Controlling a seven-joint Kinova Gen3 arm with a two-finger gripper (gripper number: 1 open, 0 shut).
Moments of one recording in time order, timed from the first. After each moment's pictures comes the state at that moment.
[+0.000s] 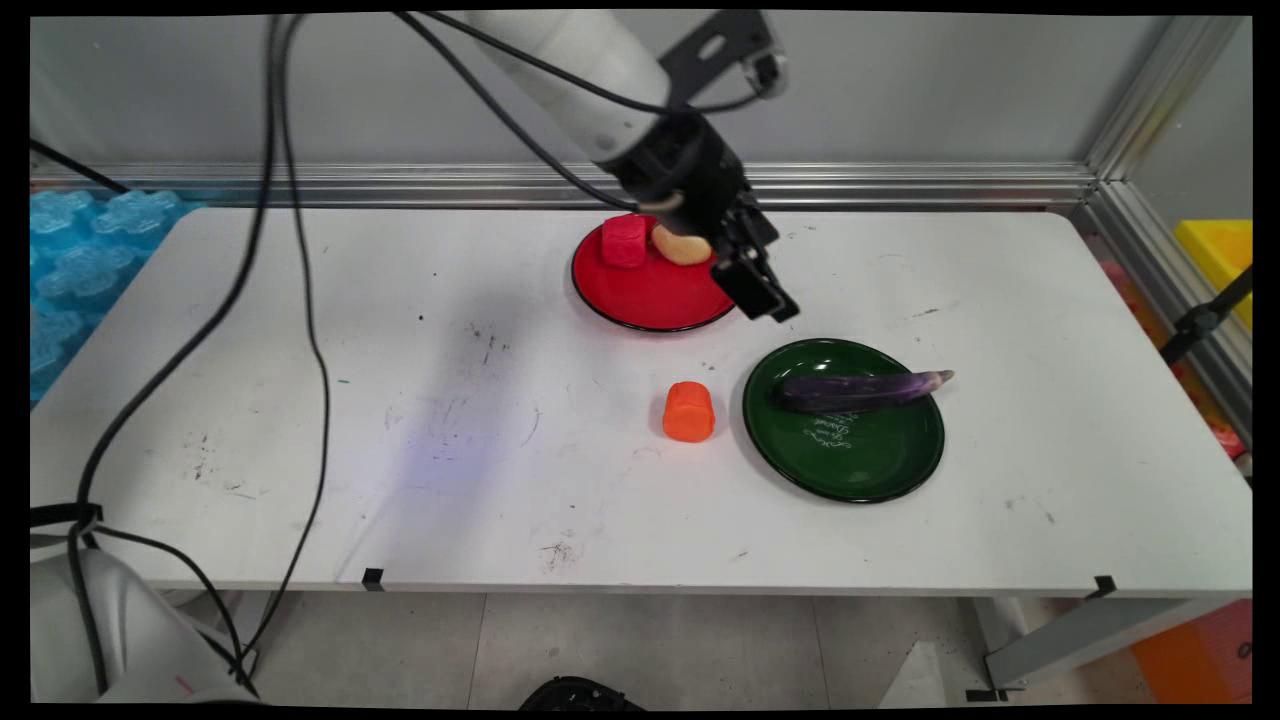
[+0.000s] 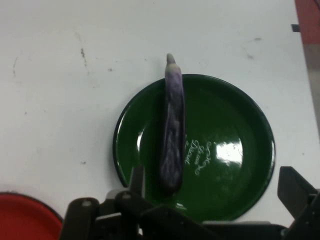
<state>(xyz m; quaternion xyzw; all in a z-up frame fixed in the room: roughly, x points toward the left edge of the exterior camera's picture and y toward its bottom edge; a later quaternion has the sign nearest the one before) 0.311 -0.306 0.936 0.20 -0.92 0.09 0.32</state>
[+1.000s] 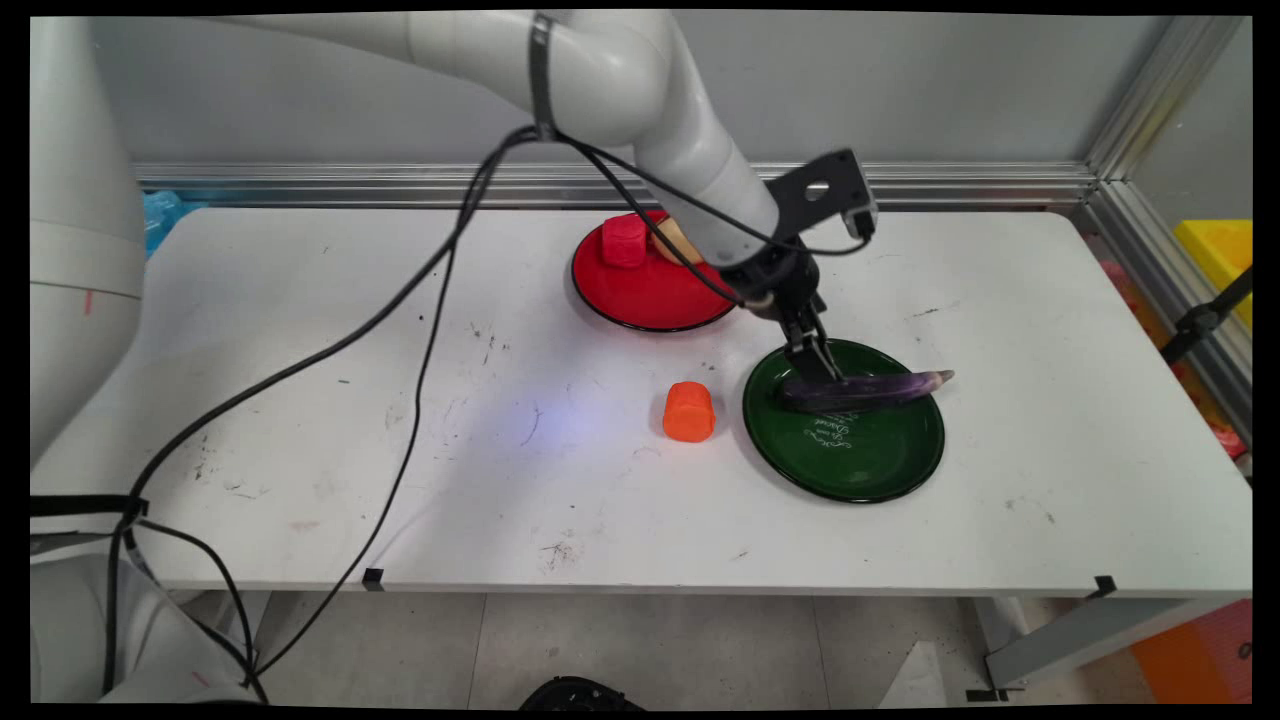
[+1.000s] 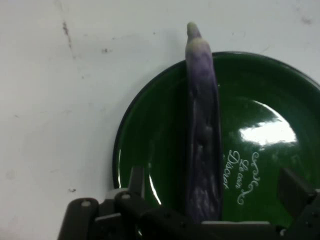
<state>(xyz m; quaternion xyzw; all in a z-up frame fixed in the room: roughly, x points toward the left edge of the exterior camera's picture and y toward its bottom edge) 0.236 -0.362 0.828 0.19 -0.94 0.10 0.28</state>
